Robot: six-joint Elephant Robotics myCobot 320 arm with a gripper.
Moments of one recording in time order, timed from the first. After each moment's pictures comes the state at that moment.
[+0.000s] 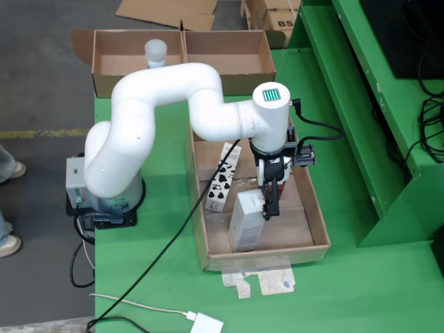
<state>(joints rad) -0.07 -0.40 -0.90 -0.06 1.50 0.04</state>
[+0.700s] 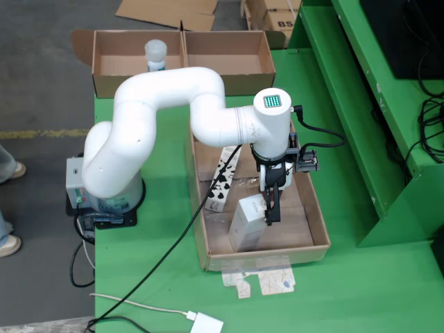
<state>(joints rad) -0.12 -0.44 -0.85 -0.05 1.52 0.03</state>
